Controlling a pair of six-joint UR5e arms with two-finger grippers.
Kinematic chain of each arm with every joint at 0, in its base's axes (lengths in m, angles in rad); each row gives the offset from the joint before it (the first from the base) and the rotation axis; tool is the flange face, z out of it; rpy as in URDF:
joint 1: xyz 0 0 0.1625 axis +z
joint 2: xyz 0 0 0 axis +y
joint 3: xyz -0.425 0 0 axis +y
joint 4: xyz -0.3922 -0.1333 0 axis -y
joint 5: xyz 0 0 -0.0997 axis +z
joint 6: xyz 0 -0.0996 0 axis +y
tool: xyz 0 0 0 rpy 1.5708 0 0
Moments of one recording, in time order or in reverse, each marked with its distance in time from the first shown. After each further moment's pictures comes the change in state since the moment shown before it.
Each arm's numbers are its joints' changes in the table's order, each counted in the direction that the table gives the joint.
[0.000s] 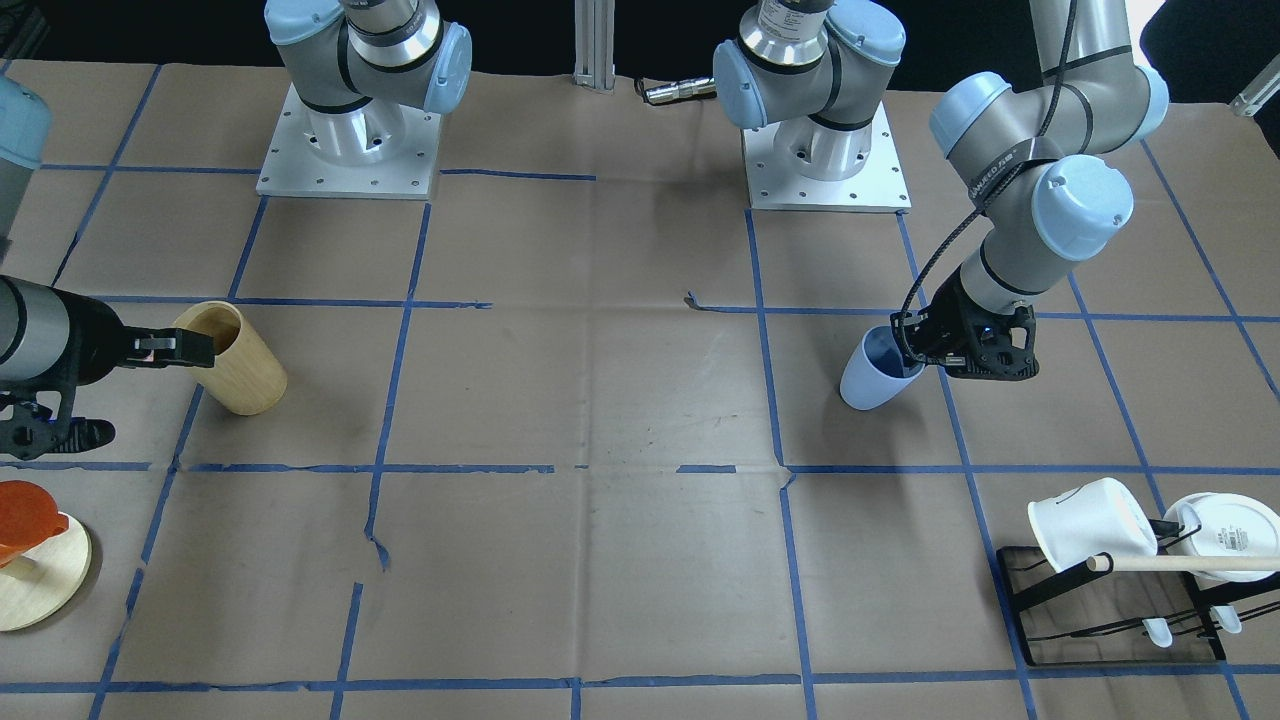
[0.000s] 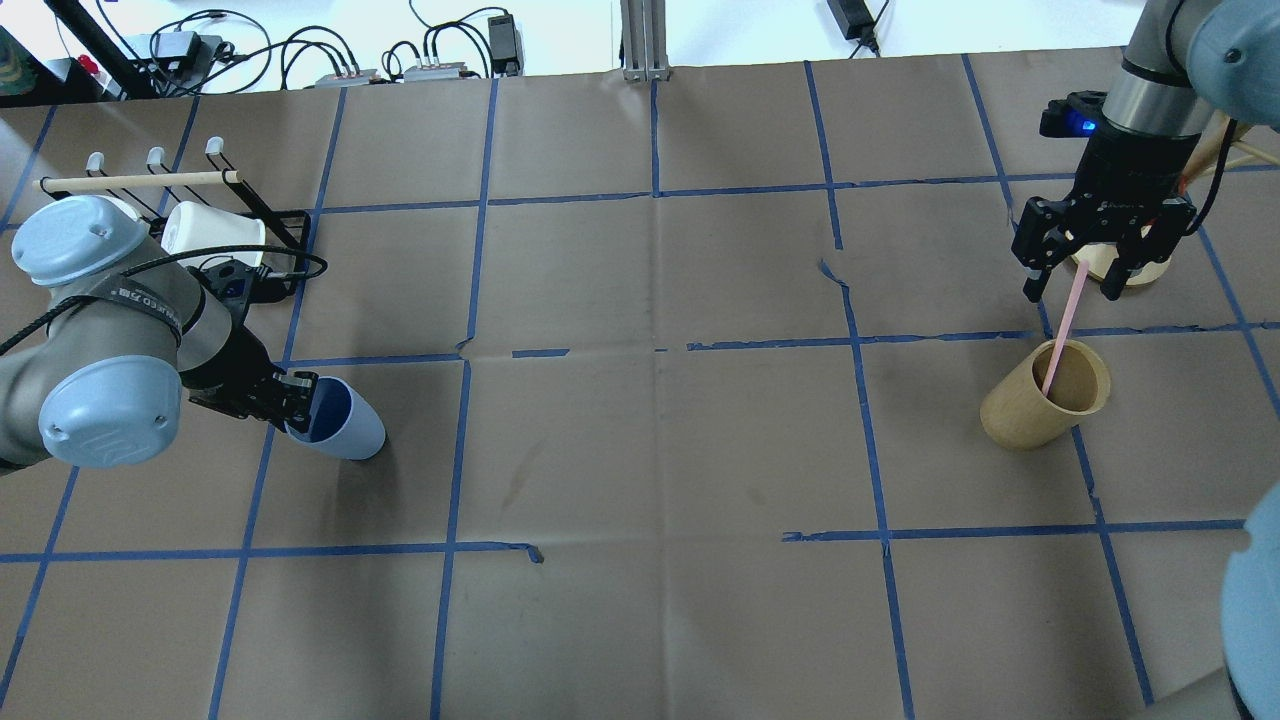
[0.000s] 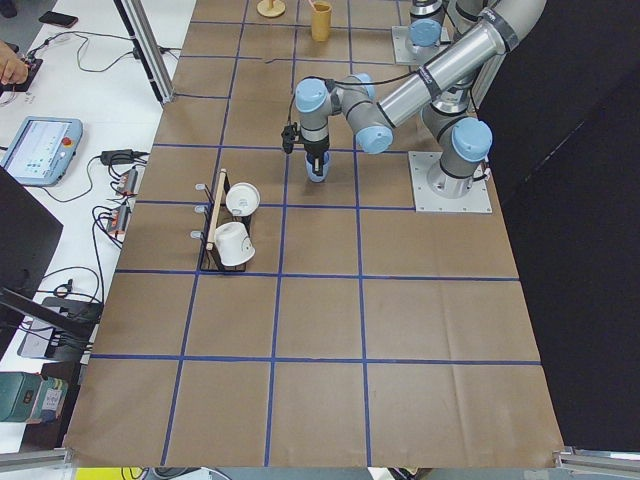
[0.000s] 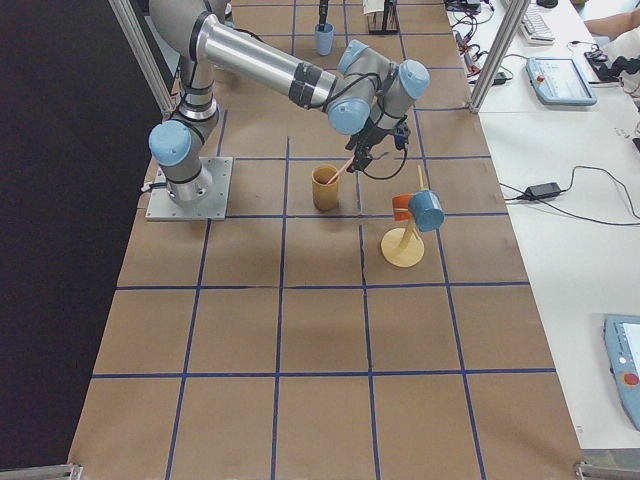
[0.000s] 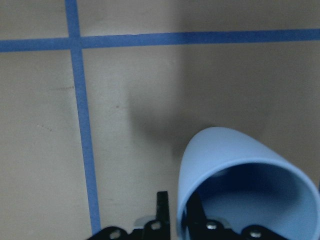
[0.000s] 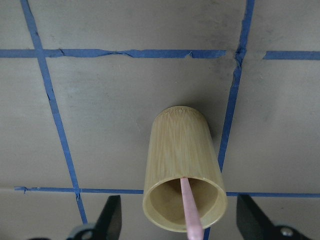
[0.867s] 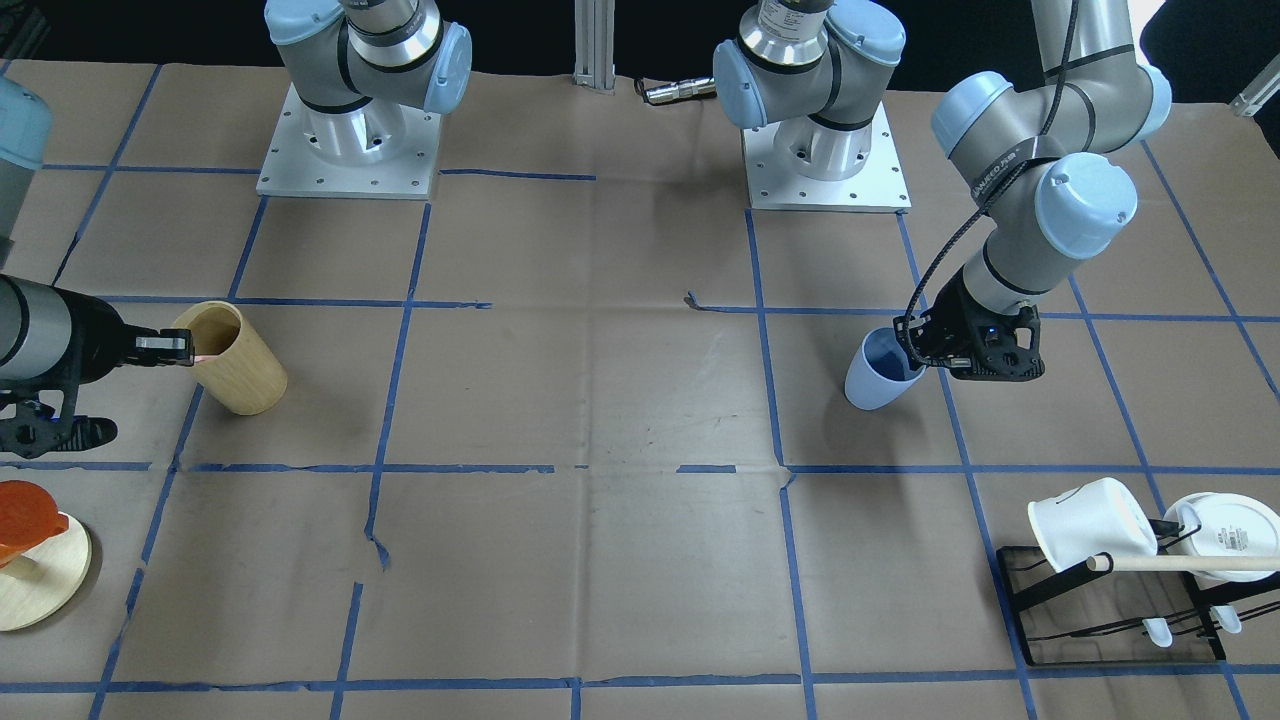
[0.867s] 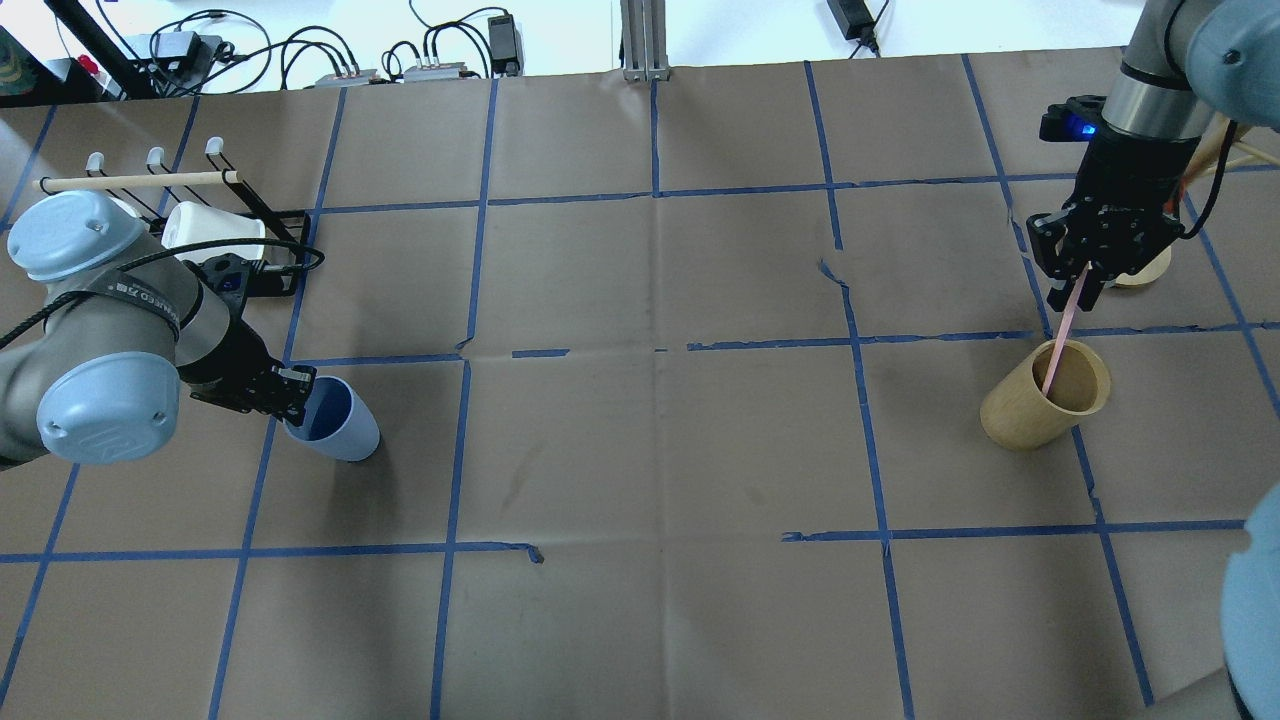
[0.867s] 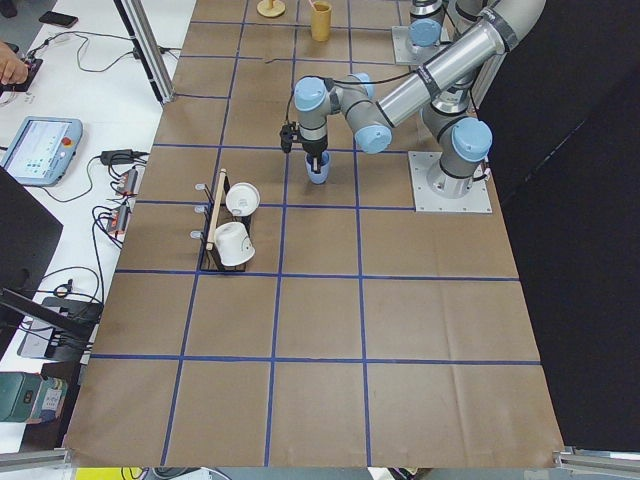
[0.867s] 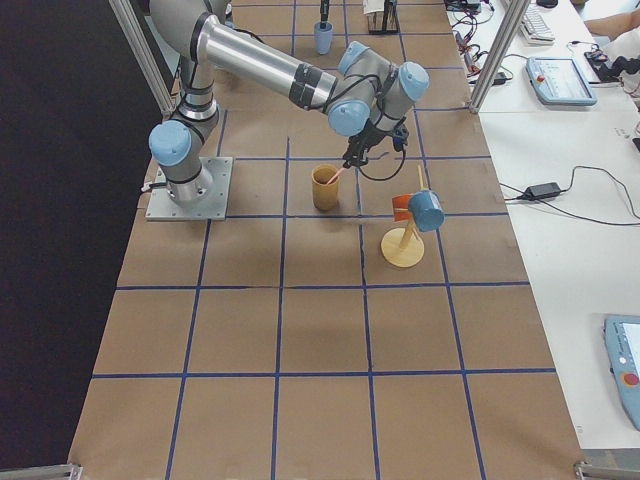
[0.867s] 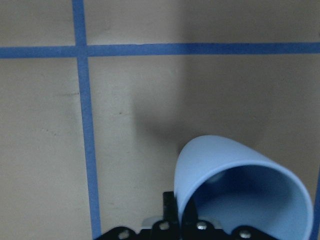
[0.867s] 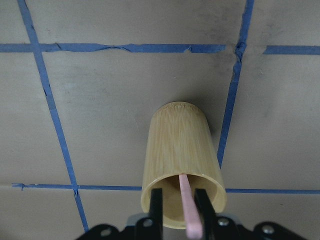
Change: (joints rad) left arm -0.002 -0.002 -0.008 0.005 0.004 0.022; right arm 0.000 0.000 -0.001 0.006 0.006 0.000
